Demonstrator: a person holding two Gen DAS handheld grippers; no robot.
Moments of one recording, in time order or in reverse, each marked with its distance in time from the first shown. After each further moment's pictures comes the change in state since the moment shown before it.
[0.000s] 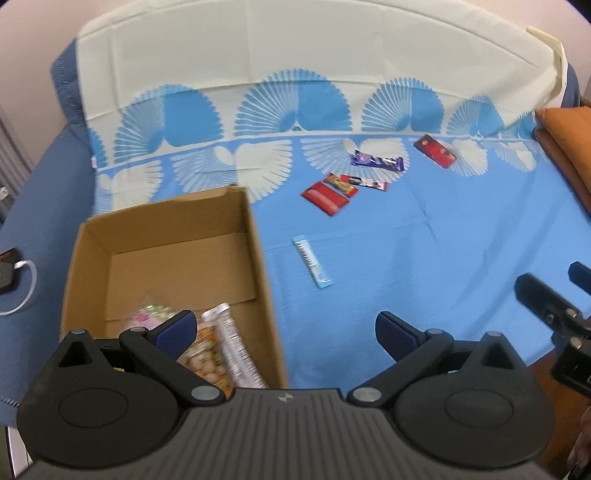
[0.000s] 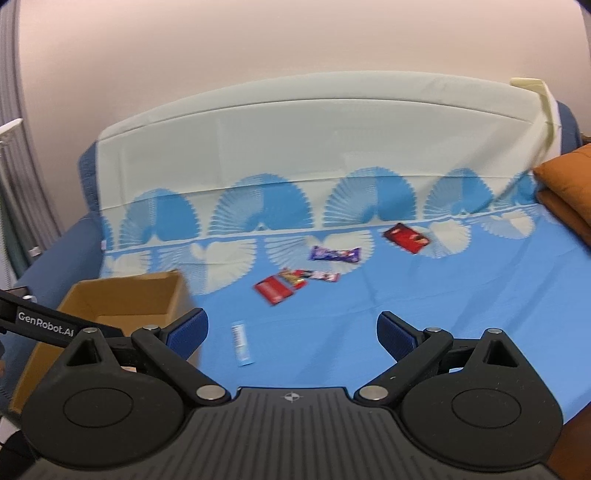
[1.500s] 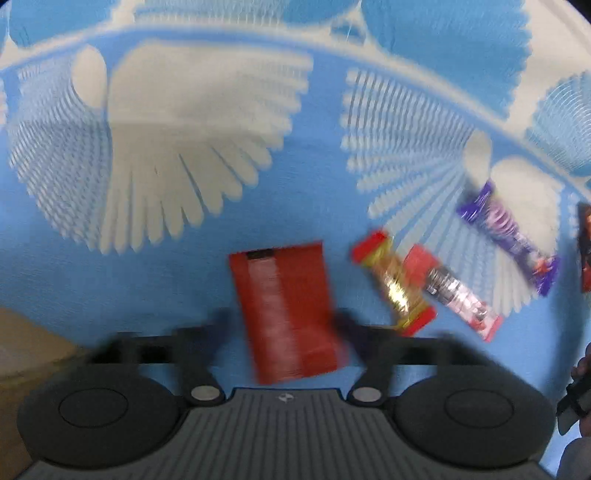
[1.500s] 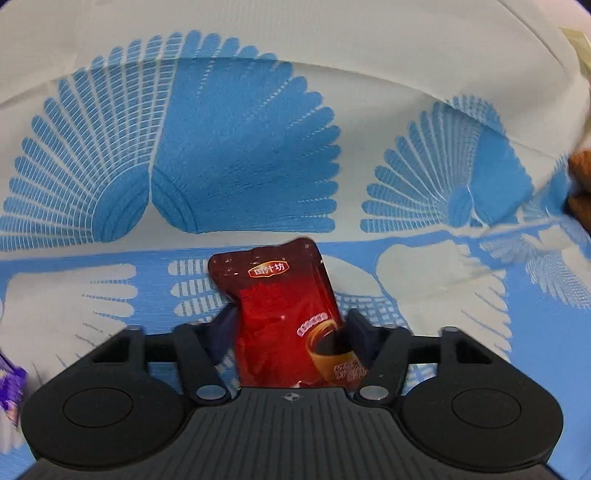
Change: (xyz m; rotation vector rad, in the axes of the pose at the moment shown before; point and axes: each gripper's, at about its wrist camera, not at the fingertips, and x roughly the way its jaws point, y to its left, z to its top) left arm 0.401 -0.028 0.203 -0.358 0.398 0.019; right arm 0.519 -0.257 0.070 -0.046 0.064 -0.268
